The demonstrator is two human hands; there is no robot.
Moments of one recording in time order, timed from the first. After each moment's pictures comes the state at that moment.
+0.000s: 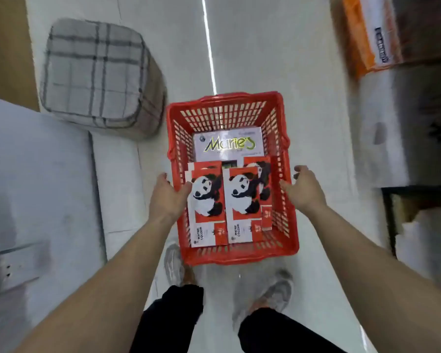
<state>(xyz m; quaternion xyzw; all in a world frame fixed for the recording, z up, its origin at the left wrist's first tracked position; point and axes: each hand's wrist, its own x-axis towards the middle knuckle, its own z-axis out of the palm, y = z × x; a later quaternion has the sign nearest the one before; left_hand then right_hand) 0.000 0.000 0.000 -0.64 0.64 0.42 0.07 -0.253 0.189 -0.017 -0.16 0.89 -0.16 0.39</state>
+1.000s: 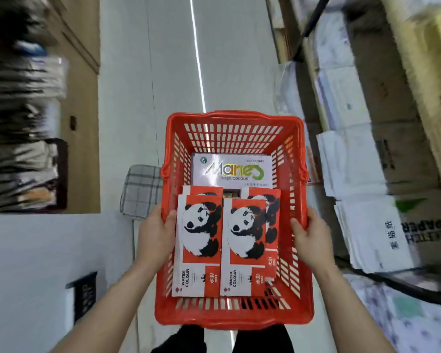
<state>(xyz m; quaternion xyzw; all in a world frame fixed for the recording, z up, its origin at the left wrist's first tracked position) -0.103 -0.163 0.476 -0.58 0.68 0.45 -0.05 -0.348 0.057 0.479 -0.16 0.89 -0.33 0.28</state>
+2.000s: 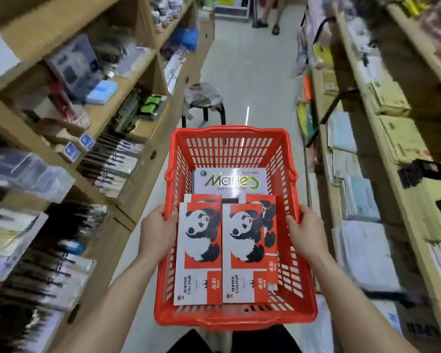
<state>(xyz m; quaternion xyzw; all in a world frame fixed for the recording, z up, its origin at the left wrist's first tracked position) -0.556 -0.916 0.661 -0.65 0.60 0.39 -0.23 -0.856 -0.788 0.668 -0.35 0.84 -0.33 0.24</state>
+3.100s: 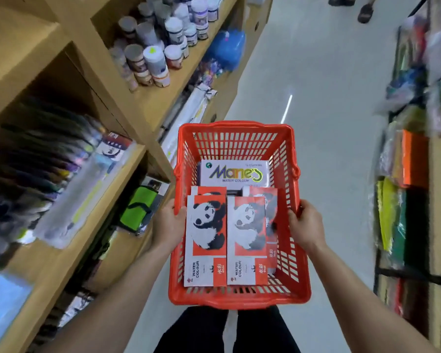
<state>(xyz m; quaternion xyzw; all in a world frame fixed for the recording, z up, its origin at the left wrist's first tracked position) -0.850 -1.925 0.499 -0.73 0.53 0.39 -0.21 -1.163 -1.860 0.508 -0.40 0.84 -0.23 0.30</state>
